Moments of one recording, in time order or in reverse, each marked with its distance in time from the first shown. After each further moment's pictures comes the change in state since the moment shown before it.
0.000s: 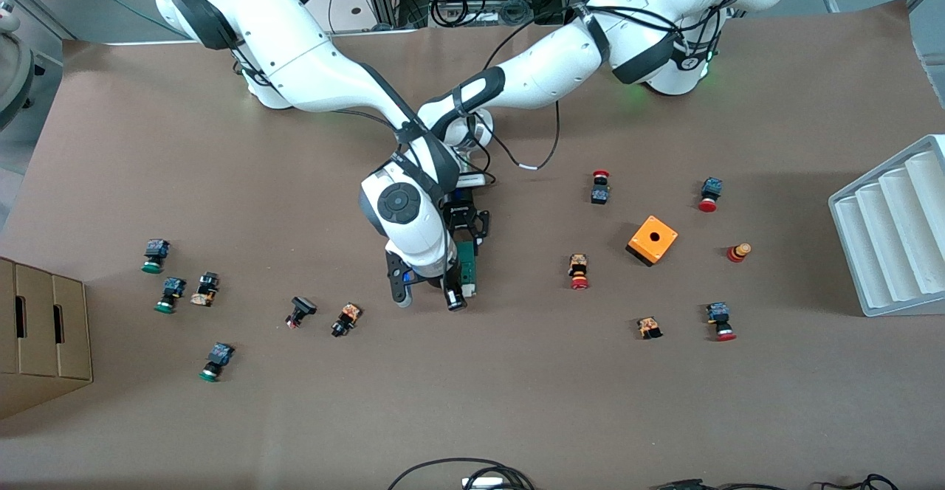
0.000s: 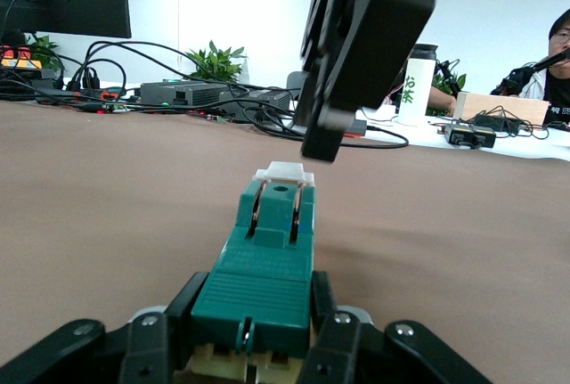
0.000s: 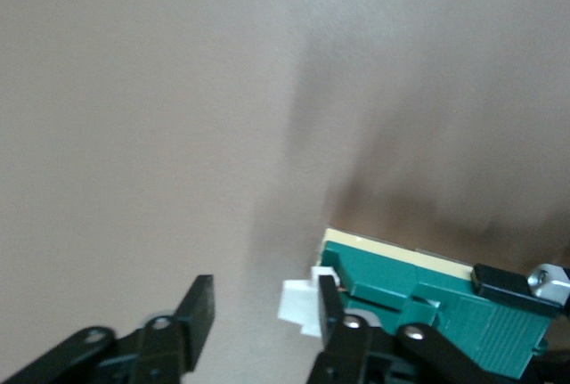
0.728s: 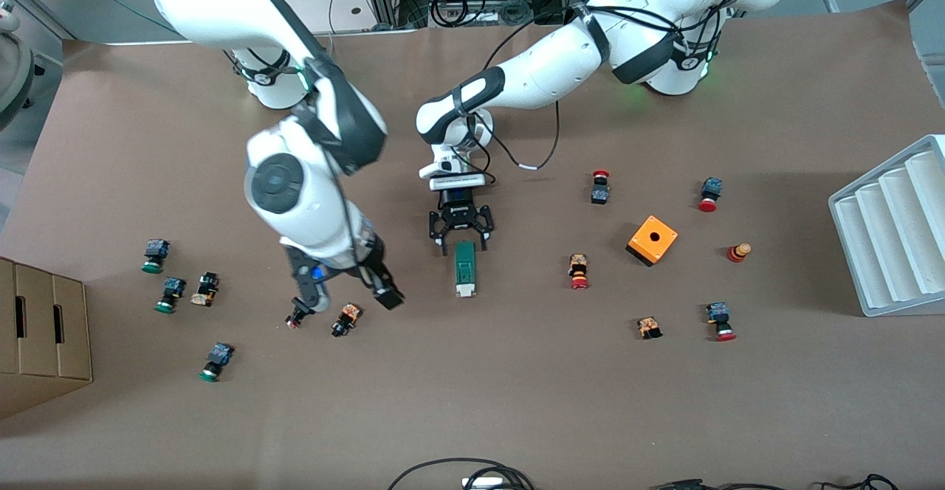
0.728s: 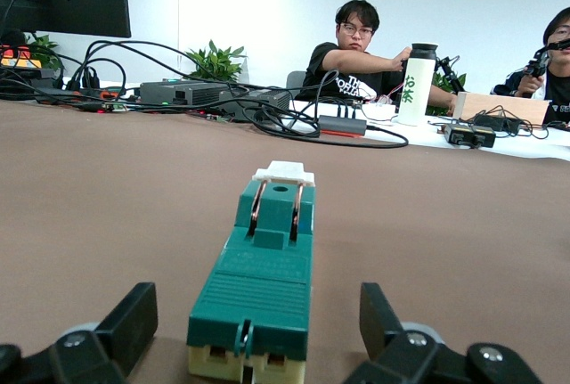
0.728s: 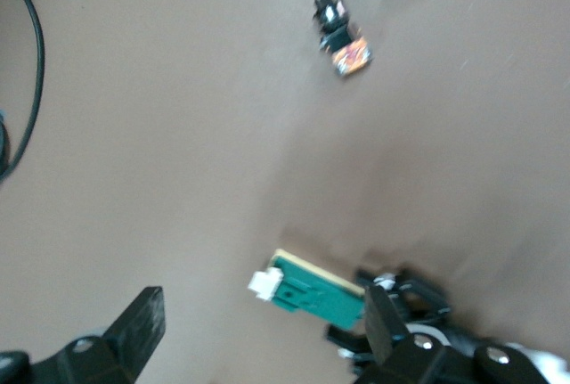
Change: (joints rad) left arm 0.000 0.000 0.000 0.002 0.000 0.003 0.000; right arm -0.163 -0.336 -0.016 -0.003 0.051 -0.515 -0.471
